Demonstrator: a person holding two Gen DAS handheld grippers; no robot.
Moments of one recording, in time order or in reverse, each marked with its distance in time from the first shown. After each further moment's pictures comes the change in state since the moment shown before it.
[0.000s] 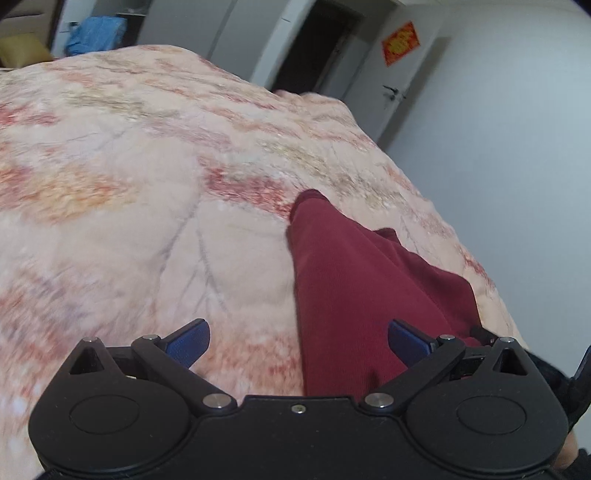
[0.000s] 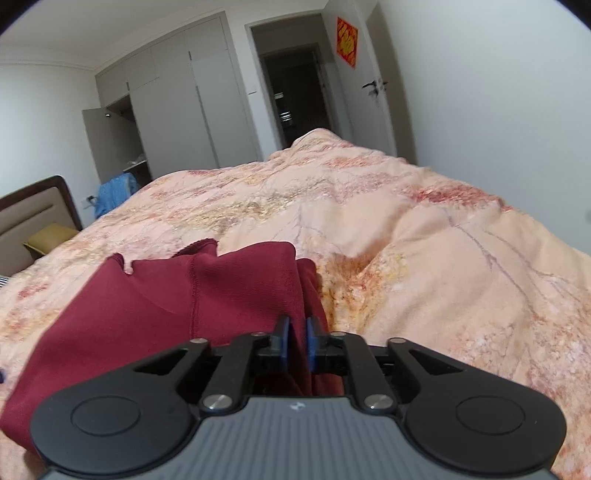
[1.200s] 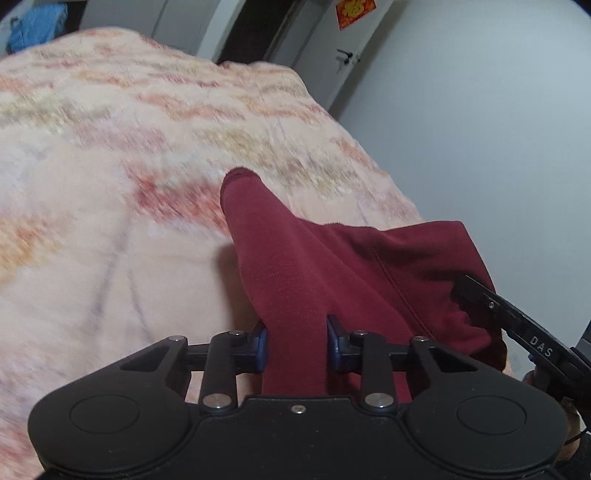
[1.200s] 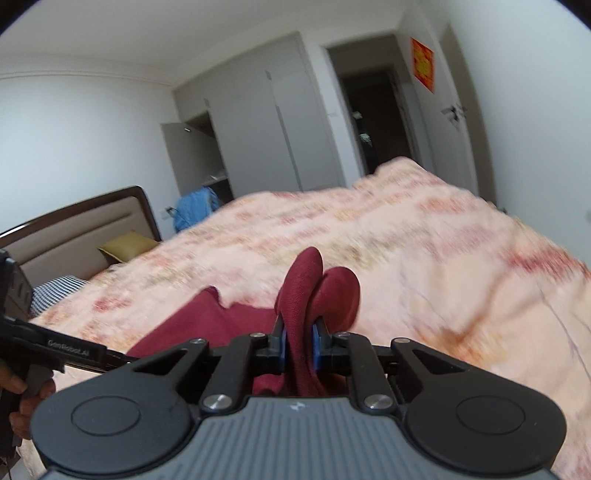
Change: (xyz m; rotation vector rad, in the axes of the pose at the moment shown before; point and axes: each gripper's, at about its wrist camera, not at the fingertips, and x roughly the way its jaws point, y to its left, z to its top) left arm 0.021 -0.020 0.060 0.086 0.087 -0.101; right arm -0.022 0.060 0.048 -0.098 -0.084 0.254
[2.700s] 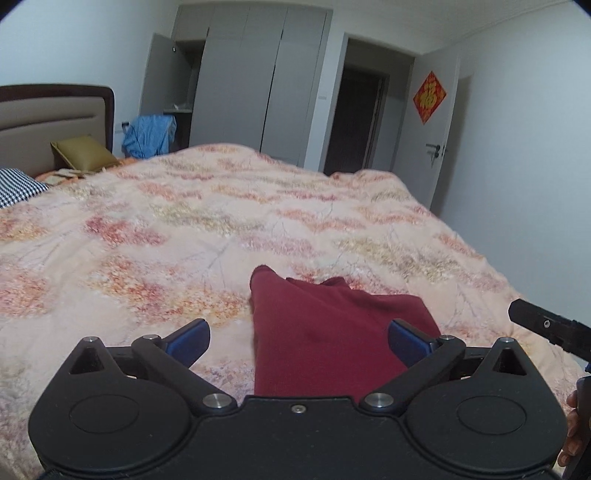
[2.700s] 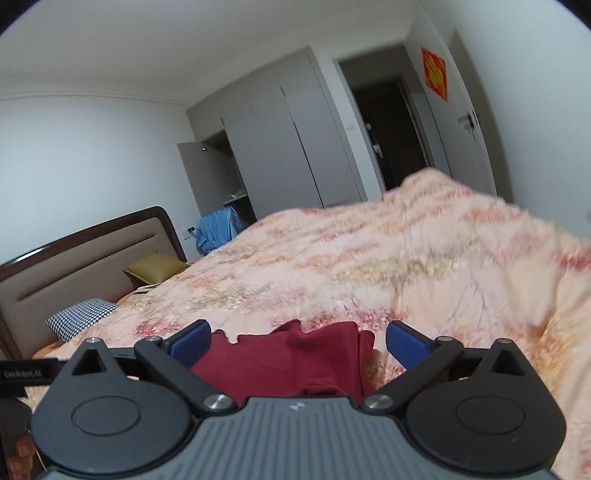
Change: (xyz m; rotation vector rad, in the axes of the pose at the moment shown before) left arm -0.169 -0.015 -0.067 0.041 -0.357 0.413; right arm -0.014 0.110 0.005 0.035 -0.053 0.032
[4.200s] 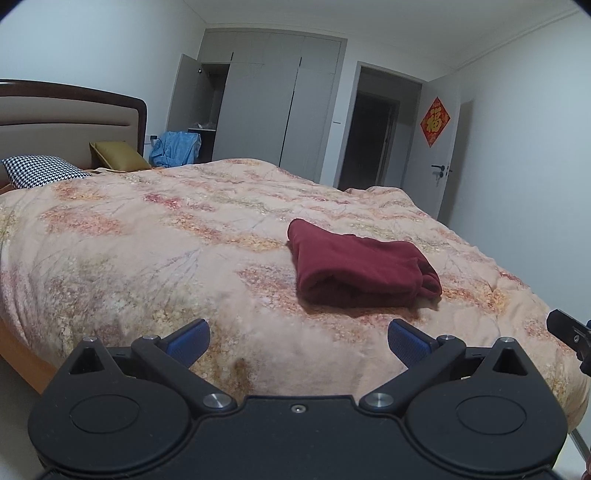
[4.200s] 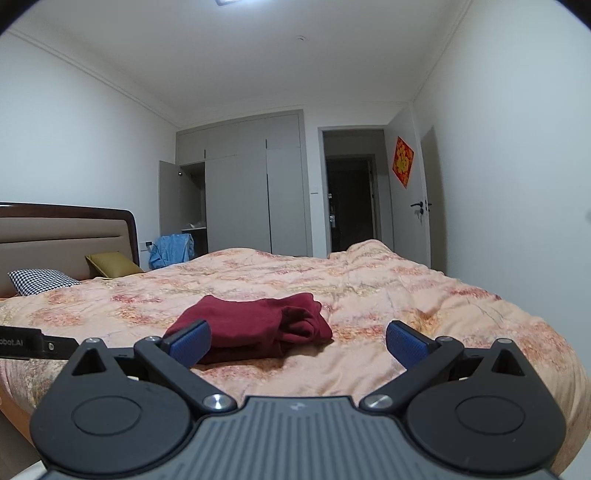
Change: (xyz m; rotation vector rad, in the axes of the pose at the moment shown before) left arm -0.146 0.029 -0.155 -0.032 -0.081 0.033; right arm -0.198 0.088 -0.145 -0.205 -0.196 -0.236
